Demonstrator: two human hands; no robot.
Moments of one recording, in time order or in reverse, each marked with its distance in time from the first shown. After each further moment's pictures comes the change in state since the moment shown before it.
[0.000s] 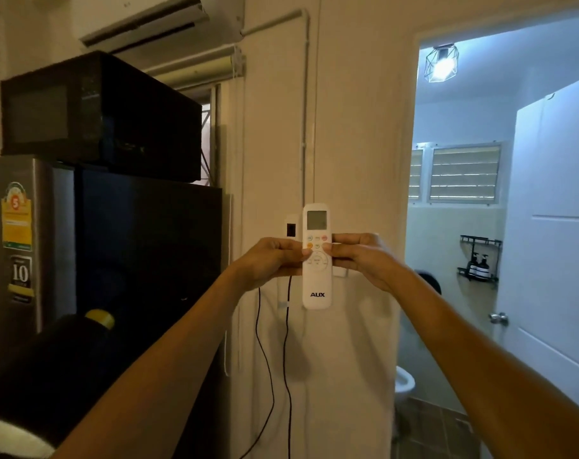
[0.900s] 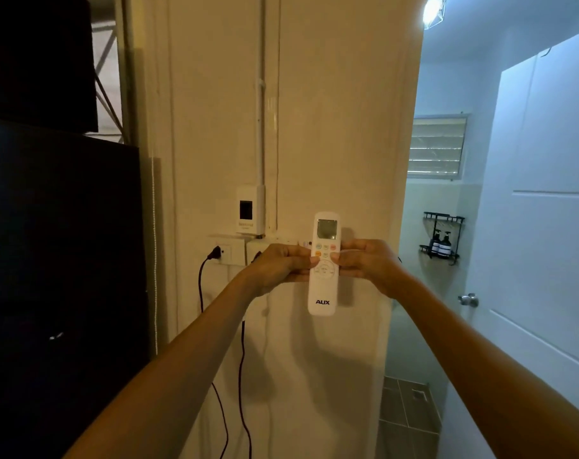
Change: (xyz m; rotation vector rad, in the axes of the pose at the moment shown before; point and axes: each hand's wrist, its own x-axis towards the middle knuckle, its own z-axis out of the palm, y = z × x) left_hand 0.228 -0.148 0.003 -0.091 -0.140 -0.067; right_hand 0.148 0.154 -0.099 -0.129 0.166 0.135
